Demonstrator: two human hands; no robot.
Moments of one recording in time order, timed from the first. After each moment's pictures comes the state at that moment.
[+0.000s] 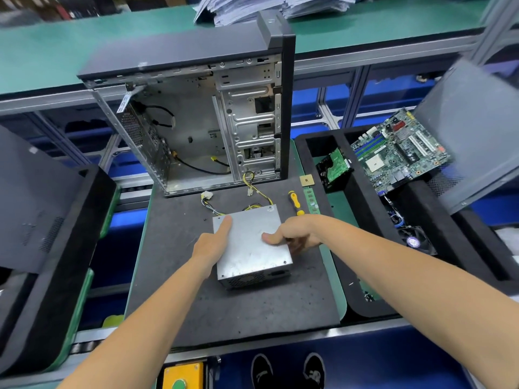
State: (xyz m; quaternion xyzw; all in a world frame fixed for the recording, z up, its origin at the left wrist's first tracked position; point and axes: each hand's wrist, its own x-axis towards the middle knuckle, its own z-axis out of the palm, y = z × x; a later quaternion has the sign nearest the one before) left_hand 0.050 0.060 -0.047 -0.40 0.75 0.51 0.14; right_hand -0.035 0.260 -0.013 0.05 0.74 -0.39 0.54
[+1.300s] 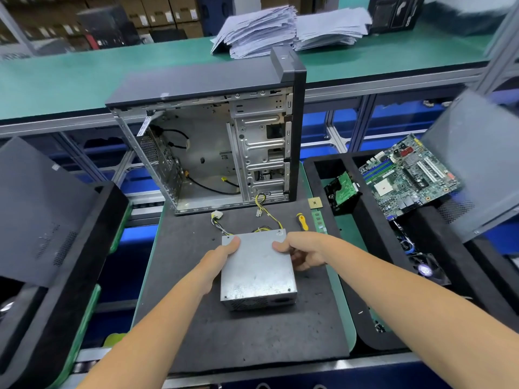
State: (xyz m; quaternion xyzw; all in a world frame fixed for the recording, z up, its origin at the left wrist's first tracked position) left_hand 0.045 0.042 -0.037 -0.34 0.69 0.61 0.21; right_hand -0.048 0.255 -0.018 0.11 0.69 -0.49 0.52
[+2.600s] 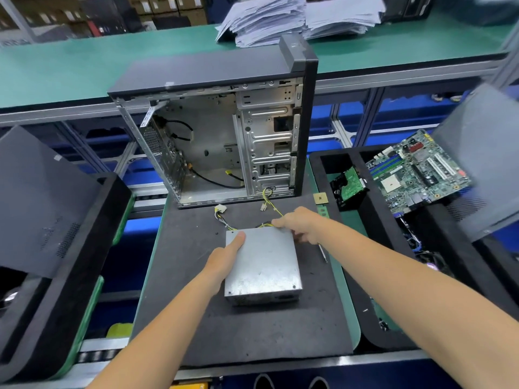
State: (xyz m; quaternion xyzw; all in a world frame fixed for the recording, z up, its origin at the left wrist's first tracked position) left_hand 0.048 0.054 -0.041 -0.37 0.69 0.60 0.18; right_hand -0.068 0.232 -0.002 0.06 0.80 -0.46 0.38
